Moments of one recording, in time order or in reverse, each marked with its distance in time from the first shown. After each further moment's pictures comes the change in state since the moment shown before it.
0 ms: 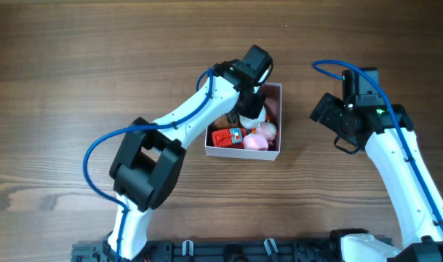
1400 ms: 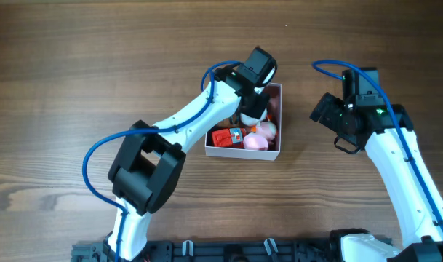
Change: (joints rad) left arm -0.019 -0.013 -0.042 0.098 -0.034 0.061; right arm 0.000 0.000 0.000 0.000 0.000 0.000
